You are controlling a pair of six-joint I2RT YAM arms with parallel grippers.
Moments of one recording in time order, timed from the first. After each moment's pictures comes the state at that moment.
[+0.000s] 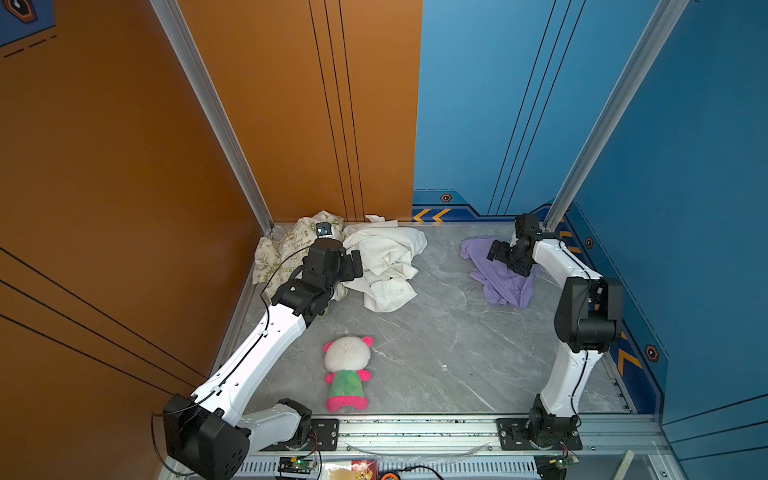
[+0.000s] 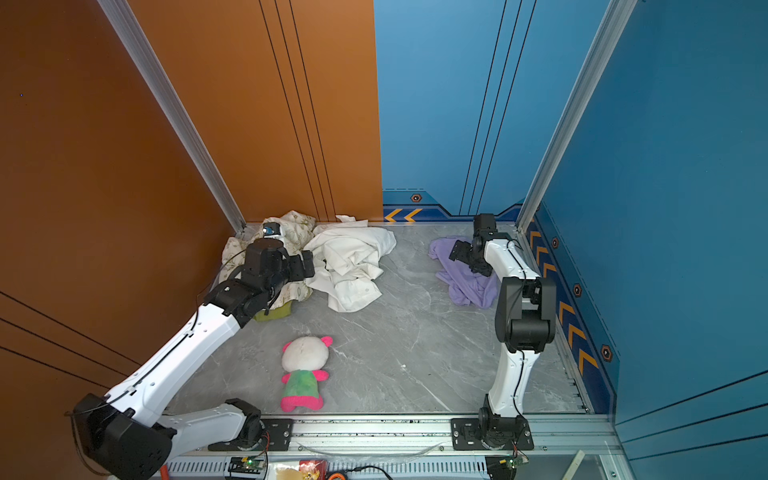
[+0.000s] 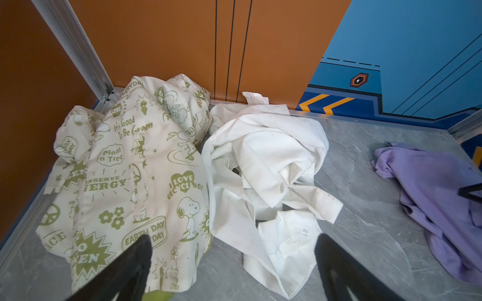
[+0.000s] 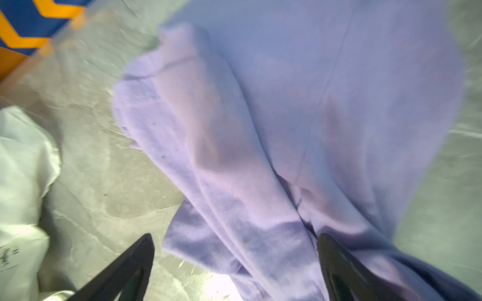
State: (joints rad) left arm -0.38 1.20 1.12 -0.46 -0.35 -0.34; right arm -0.03 1.90 1.57 -0.69 -0.08 0.41
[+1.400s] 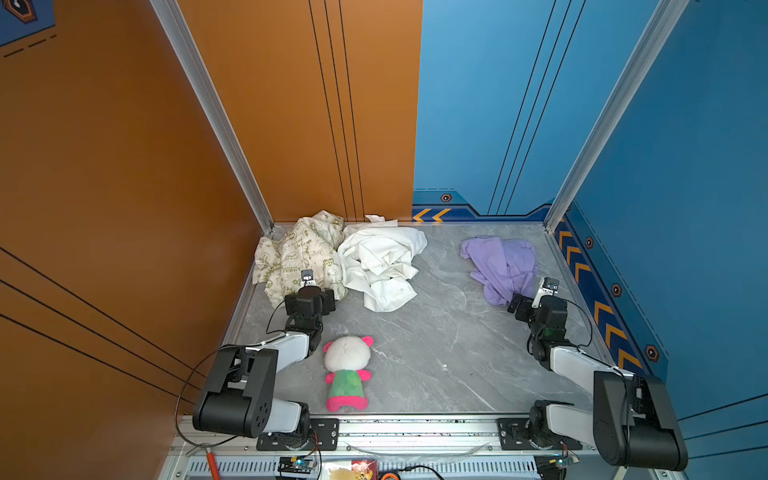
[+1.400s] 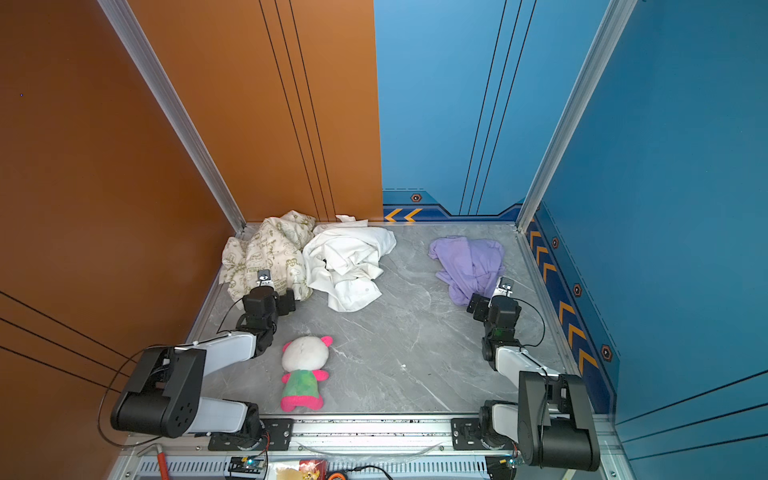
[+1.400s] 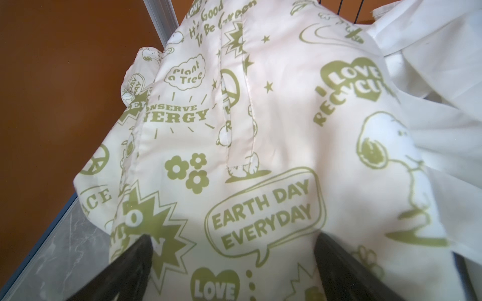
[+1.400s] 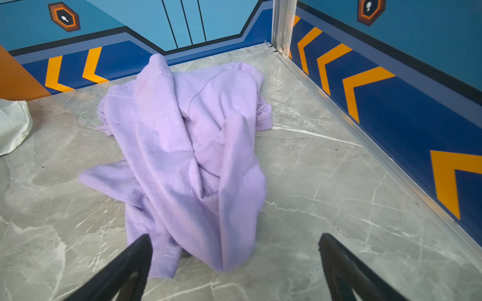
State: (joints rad) left arm -0.10 1.41 0.44 0.49 -0.38 -0.06; right arm -0.07 1.26 0.32 0.49 0.15 0.16
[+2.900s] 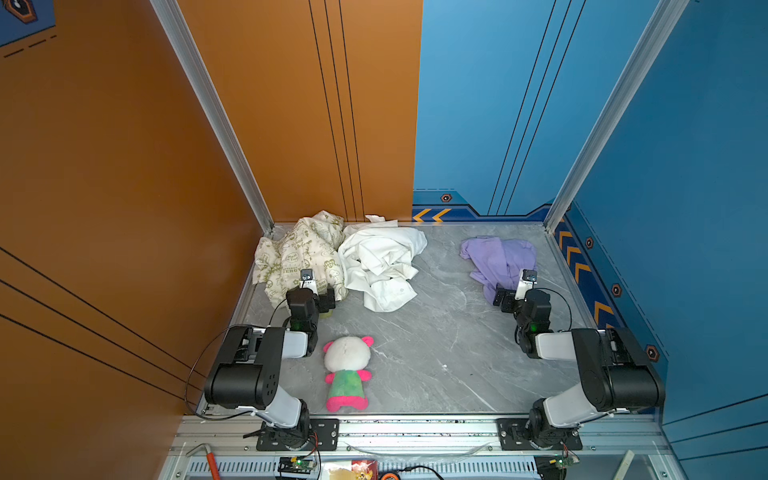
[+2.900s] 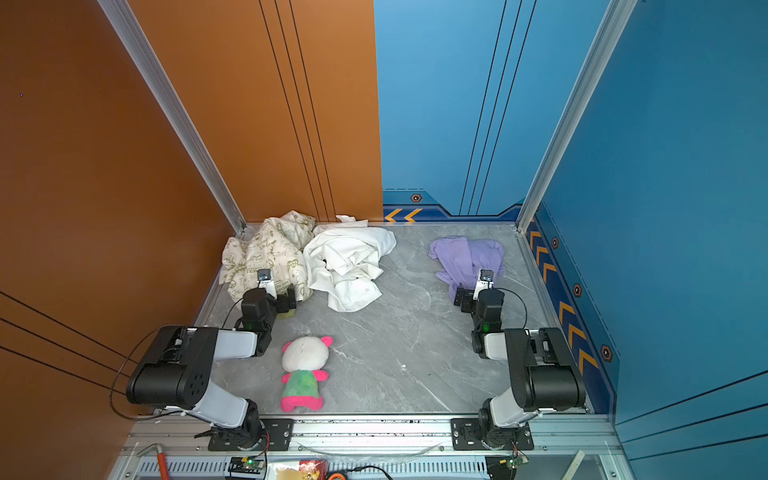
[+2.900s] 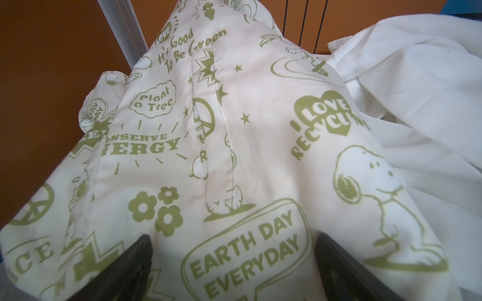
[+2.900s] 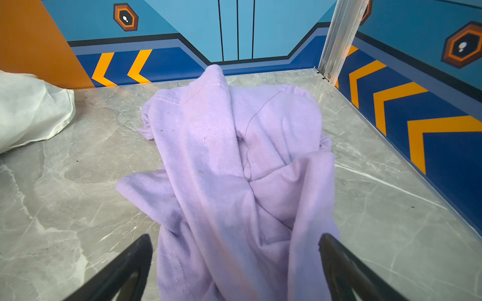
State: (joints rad) left arm -0.03 1.55 0.39 0.80 -0.17 -0.01; right arm 0.01 1.54 0.37 0.81 0.12 0.07
